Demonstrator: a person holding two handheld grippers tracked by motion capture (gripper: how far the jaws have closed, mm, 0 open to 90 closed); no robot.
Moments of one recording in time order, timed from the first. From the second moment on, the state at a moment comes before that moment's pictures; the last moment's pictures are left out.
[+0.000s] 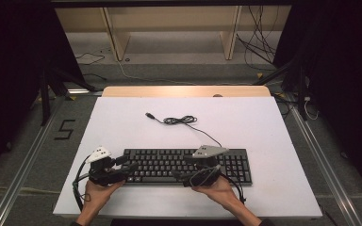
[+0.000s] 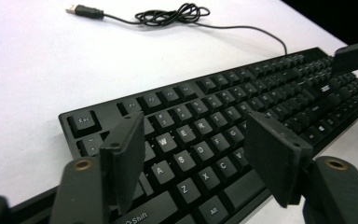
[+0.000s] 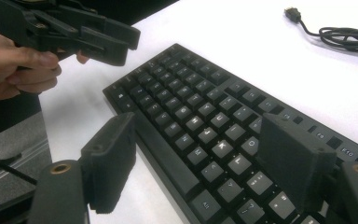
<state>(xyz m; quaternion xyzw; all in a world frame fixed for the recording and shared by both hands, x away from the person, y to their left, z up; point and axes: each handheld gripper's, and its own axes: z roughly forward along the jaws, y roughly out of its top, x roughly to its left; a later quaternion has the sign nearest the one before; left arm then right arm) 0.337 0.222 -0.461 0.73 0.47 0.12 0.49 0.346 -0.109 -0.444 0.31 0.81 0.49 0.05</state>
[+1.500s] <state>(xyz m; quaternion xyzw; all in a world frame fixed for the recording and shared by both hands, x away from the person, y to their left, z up) 0.332 0.223 -0.457 0.71 0.46 0.12 0.51 0.351 -0.071 -0.475 0.29 0.87 0.40 0.04</state>
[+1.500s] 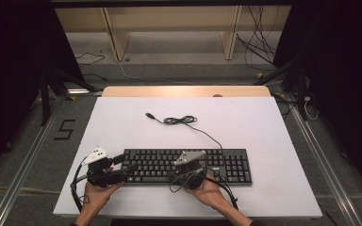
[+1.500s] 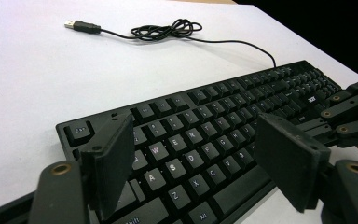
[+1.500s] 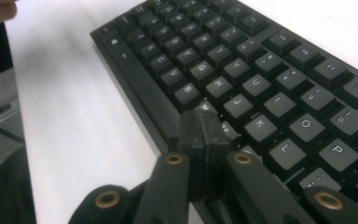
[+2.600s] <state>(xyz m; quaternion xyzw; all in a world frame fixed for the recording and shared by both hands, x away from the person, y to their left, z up) 0.334 0.225 -0.458 0.72 0.46 0.13 0.51 0.350 -0.078 -0.469 0.29 0.85 0.43 0.04</state>
